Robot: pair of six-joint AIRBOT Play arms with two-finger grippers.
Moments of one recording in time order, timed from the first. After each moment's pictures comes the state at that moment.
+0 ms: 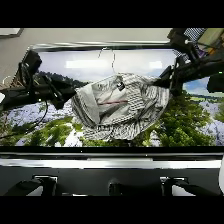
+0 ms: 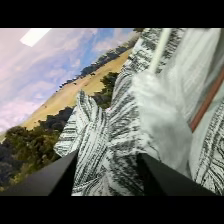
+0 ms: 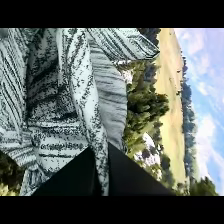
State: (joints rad) left arm -0.14 -1.02 1.13 0.74 -0.90 -0.54; right arm -0.07 -1.33 1.73 -0.86 1.59 0.30
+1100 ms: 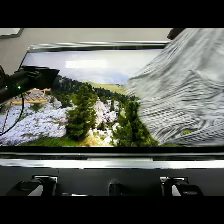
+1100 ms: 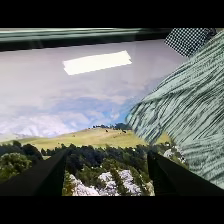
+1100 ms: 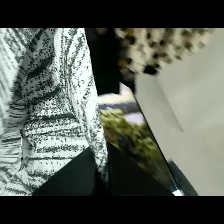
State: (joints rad) left arm -0.07 -0.92 1.14 0.75 -0.72 -0.99; right arm -0.07 -0.70 1.73 -2.01 1.49 1.51
